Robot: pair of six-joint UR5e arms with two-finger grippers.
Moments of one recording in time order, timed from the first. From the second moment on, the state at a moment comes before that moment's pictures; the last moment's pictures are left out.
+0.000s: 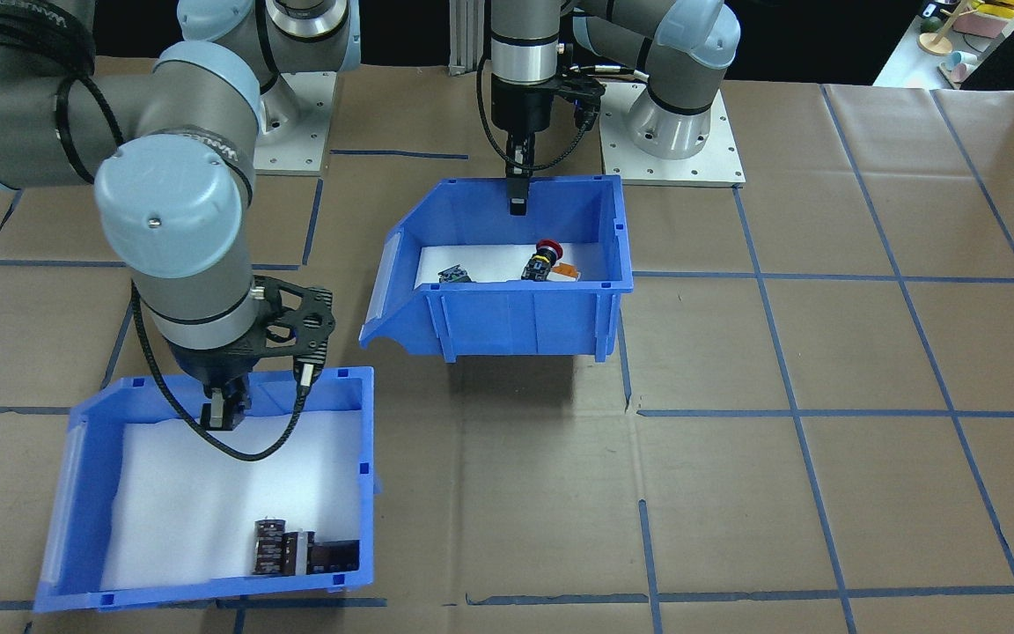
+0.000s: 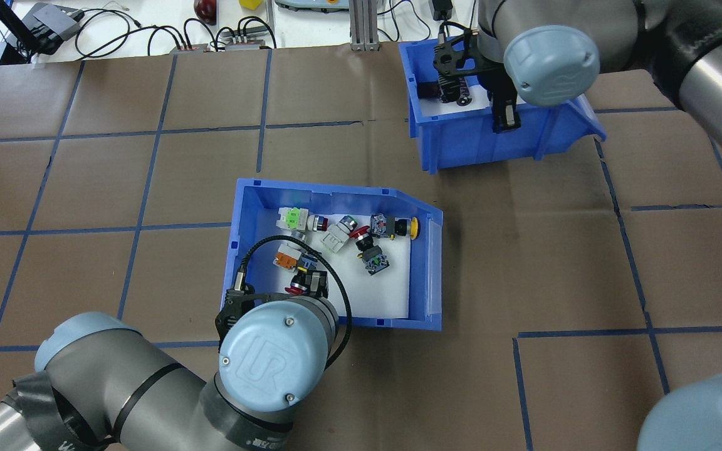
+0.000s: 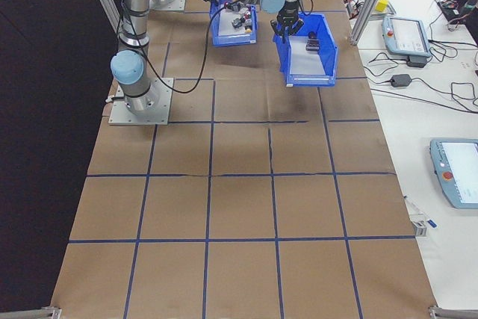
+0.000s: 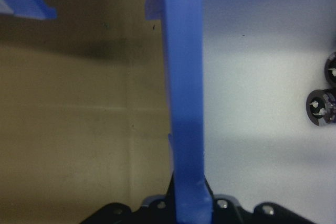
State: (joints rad) left arm -2.10 -1.40 -2.27 -0.77 1.77 -1.95; right arm 1.64 -1.24 1.49 -1.83 -1.73 -1.54
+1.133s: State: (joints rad) left arm -1.91 -1.84 -1.82 -0.76 1.61 -1.89; right arm 1.34 -1.55 1.82 -1.86 -1.65 -1.78
